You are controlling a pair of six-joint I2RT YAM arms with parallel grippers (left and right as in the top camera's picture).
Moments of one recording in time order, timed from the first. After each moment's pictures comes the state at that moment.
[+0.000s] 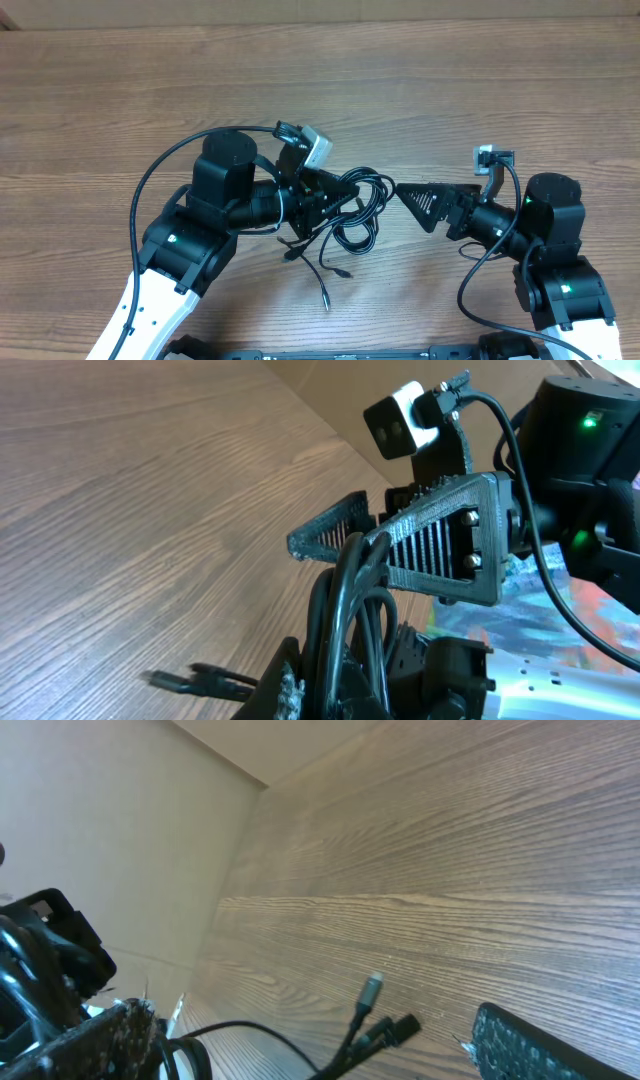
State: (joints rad) left arm -0.47 1.09 1.03 -0.41 0.76 -0.28; right arm 0.11 0.80 0.72 -0.41 -0.73 0.57
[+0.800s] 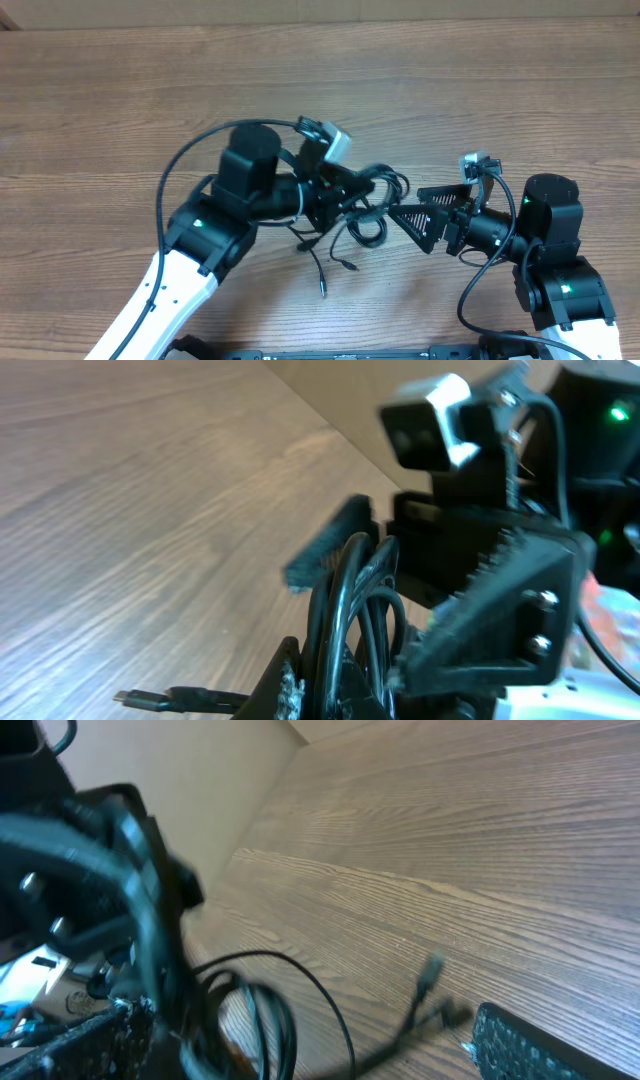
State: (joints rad) left arm -0.54 1.18 1.03 -0.32 0.73 -0.28; right arm 0.11 0.80 0.72 -0.45 -0.87 0.34
